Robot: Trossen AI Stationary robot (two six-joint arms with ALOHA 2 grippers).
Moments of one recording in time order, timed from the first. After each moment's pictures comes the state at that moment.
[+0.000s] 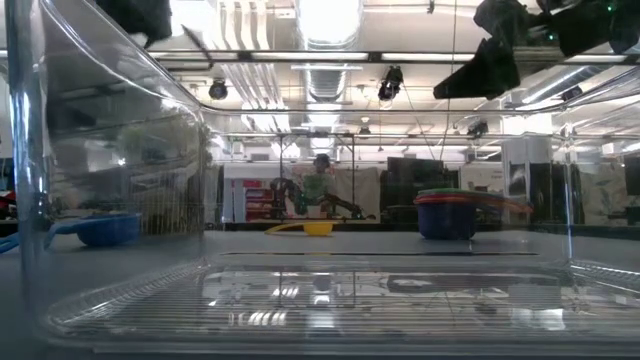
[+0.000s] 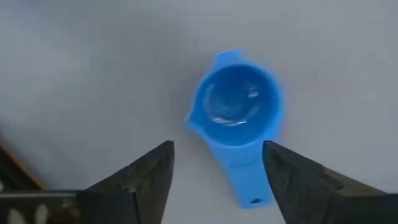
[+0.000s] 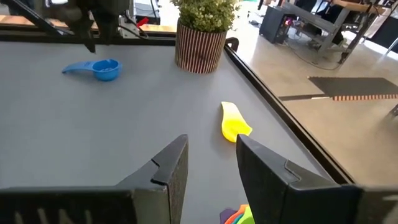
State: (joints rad) left arm -0.18 1.22 0.75 -0.98 -0.11 -1.16; right arm -0.03 0.82 0.47 0.04 0.28 -0.07
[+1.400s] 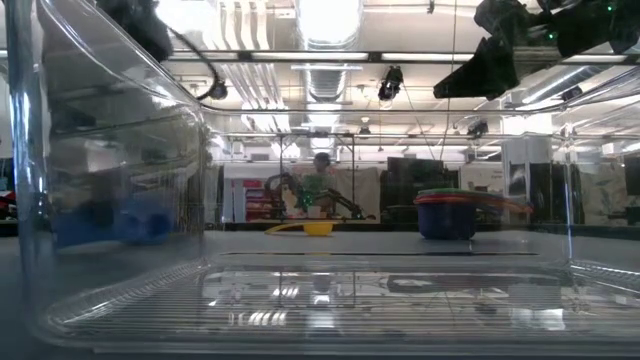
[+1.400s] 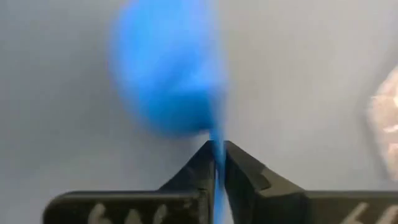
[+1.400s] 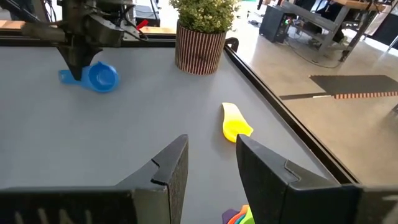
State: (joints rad) left arm -0.19 1.25 0.53 -0.41 0.08 -1.11; right arm -0.03 0.82 0.47 0.04 0.28 -0.05
